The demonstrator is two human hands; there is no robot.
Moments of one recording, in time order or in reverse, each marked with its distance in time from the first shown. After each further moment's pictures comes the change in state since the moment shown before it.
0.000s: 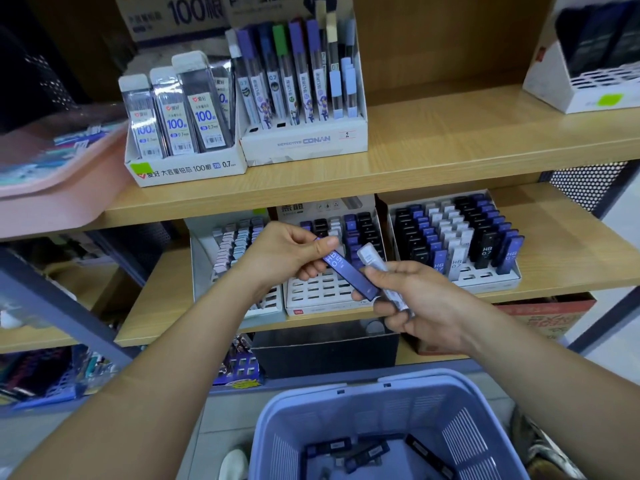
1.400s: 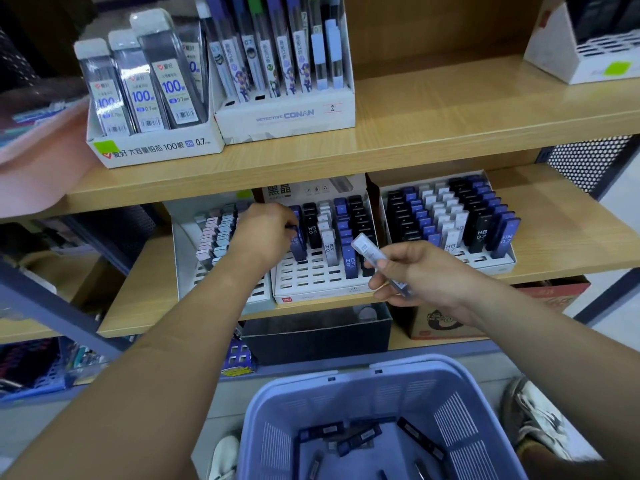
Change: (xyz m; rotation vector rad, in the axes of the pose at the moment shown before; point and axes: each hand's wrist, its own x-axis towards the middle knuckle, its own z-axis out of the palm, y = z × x) left_hand 0.050 -0.035 -0.006 0.974 0.307 0.217; right_hand 0.010 -0.001 -0.031 -0.447 0.111 -0.076
